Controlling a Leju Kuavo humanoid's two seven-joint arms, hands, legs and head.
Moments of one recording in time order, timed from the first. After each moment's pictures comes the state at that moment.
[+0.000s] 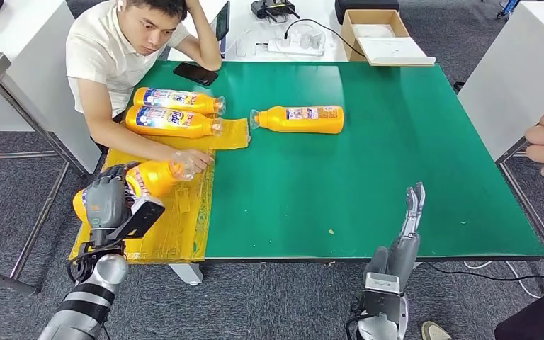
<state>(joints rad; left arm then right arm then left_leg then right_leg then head) -0.35 0.01 -0.09 -1.03 -0.77 0.62 -0.27 0.08 0.07 0.17 -1.55 0.15 -0.60 -0.67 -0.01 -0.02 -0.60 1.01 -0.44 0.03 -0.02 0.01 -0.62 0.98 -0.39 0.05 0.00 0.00</state>
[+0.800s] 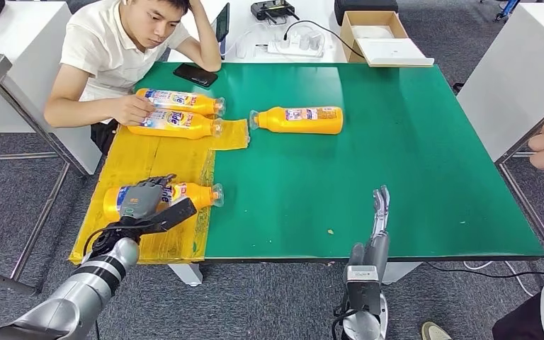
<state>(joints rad) -0.60 0.00 -0.20 -0.52 -0.94 0.32 -0.18 0.05 0.12 0.18 -1.41 0.12 -0.49 -0.67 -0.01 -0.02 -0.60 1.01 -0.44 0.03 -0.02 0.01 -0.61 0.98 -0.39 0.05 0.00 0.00</state>
